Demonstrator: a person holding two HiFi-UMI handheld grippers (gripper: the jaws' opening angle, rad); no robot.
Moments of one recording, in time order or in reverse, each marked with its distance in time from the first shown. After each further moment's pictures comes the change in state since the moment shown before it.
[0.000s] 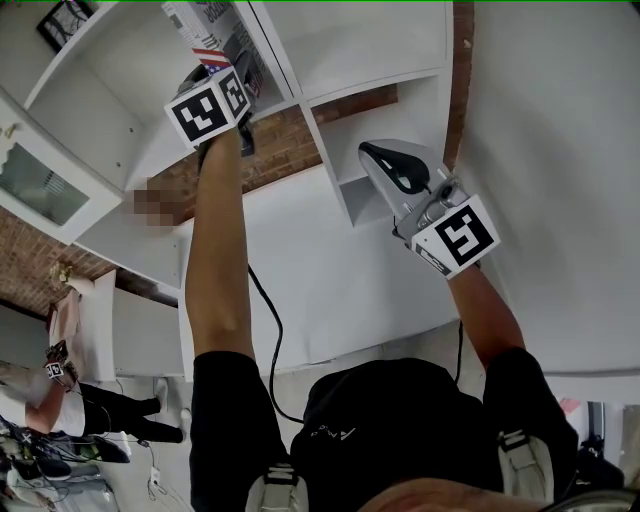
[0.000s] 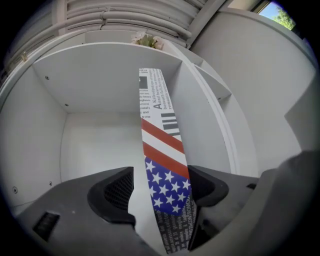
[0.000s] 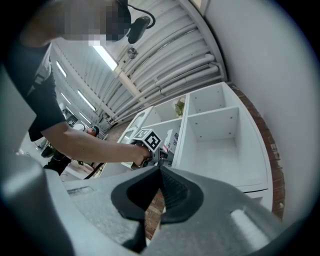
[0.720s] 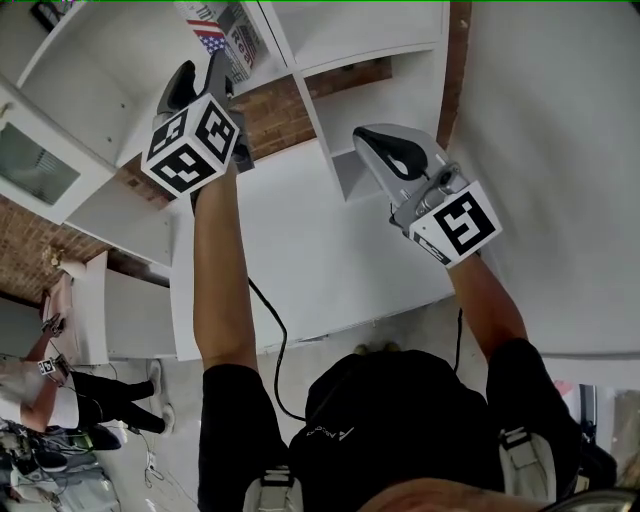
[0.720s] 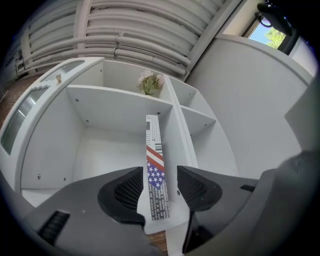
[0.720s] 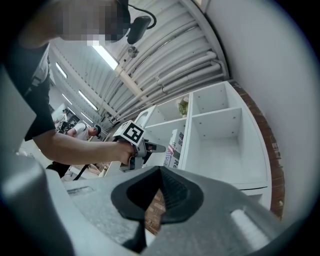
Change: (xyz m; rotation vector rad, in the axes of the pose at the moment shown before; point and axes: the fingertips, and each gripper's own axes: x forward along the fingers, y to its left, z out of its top) left arm -0.106 -0.011 0.011 -0.060 -0.216 0.013; right arm -0.016 0.025 0.008 0.006 0.032 0.026
